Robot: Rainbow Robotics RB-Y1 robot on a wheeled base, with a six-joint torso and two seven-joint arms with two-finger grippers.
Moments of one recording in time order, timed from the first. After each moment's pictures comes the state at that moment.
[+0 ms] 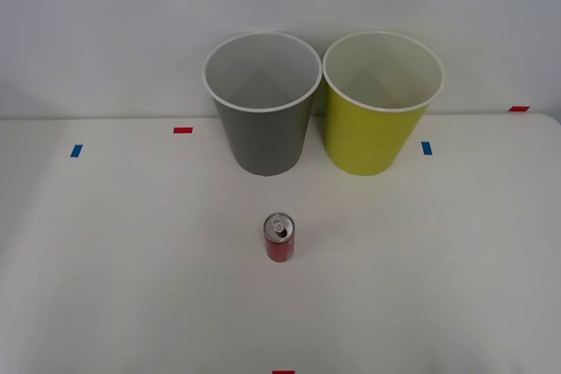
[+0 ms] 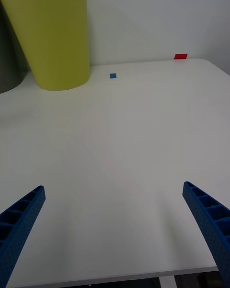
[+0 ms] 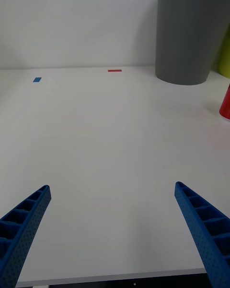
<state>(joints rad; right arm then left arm) 1.24 -0.07 0.01 -1.95 0.35 -0.75 1.05 1.18 0.19 -0.04 -1.85 -0.27 -0.82 -1.14</state>
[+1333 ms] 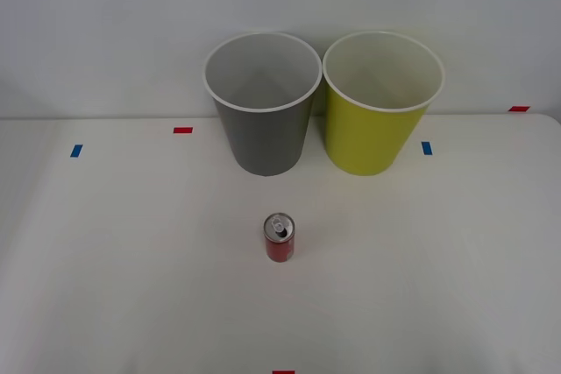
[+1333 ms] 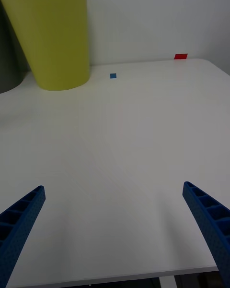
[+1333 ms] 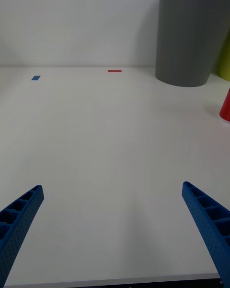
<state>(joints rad) 1.24 -0.07 0.01 -1.95 0.35 -0.75 1.05 1.14 0.20 -0.05 -1.81 -0.25 -0.83 -1.14</state>
